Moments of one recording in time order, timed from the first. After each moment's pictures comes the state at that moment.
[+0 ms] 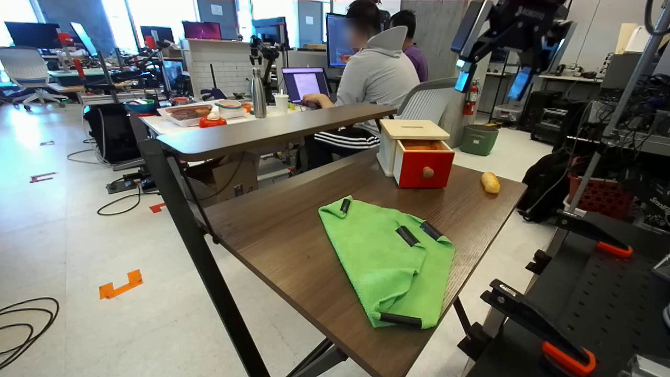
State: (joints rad) arm -0.04 -0.13 0.04 -2.56 0.06 2.60 0.41
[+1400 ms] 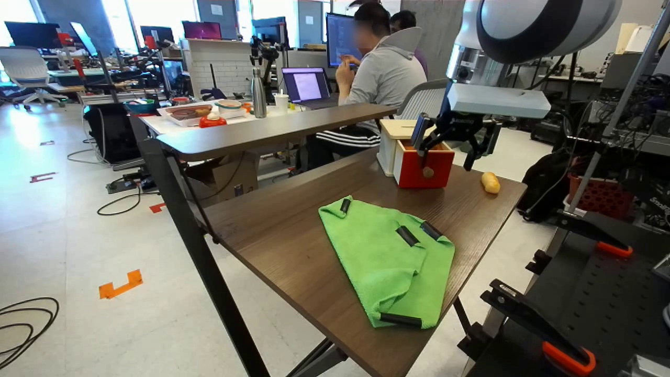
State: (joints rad) arm 0.12 0.41 -0.19 -2.31 0.00 2.87 0.60
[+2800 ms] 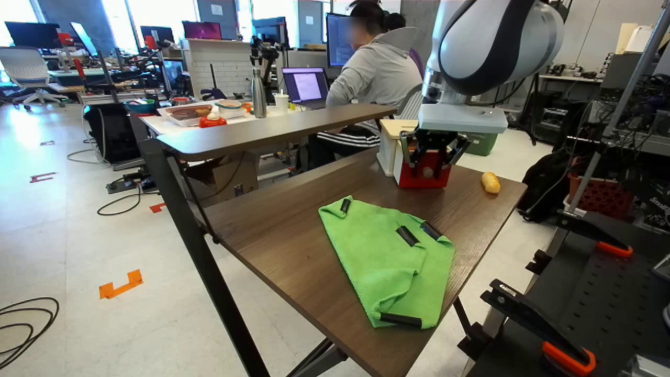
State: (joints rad) arm 0.18 0.59 -0.25 -2.12 0.01 2.87 0.66
